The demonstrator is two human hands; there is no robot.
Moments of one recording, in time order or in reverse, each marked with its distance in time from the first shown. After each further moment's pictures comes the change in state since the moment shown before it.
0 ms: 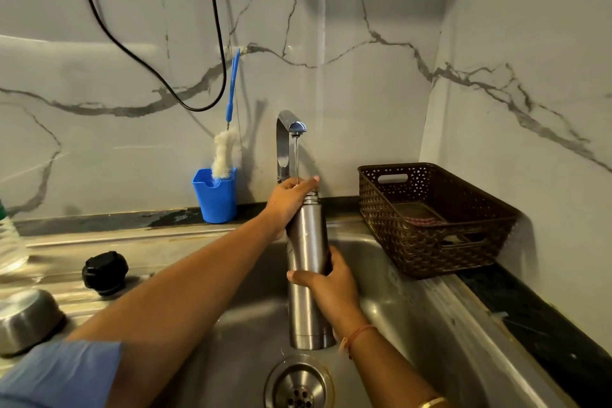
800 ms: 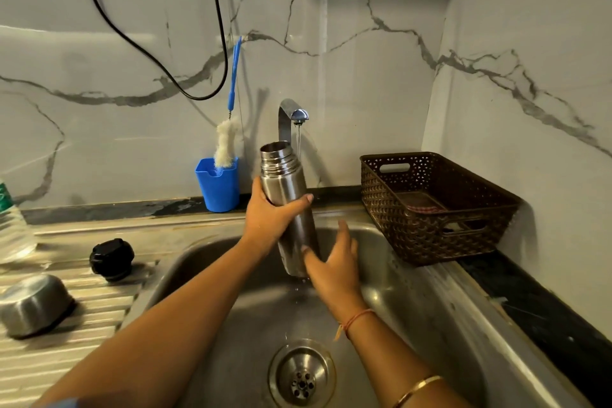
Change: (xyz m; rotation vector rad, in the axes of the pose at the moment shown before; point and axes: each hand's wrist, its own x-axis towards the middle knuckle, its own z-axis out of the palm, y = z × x) left_hand -0.046 -0.032 -0.016 0.056 0.228 0.299; right_hand 0.000 0.000 0.005 -0.257 0.142 -0.117
